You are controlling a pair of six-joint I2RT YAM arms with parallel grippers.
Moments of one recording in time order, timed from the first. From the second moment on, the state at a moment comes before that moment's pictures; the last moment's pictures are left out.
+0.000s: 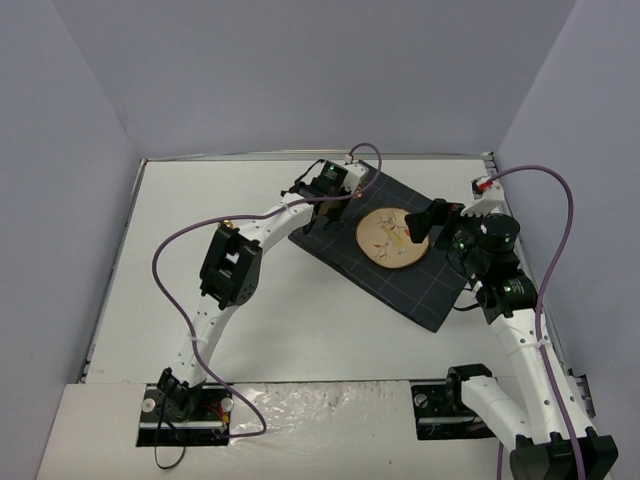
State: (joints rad) left arm -0.63 2.35 2.08 -0.49 0.03 0.05; right arm 0.11 0.84 0.81 -0.19 -0.21 0.35
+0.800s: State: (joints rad) left arm -0.62 2.52 2.24 -0.55 -0.03 0.02; right arm 0.11 0.84 0.81 -0.24 -0.18 0.35
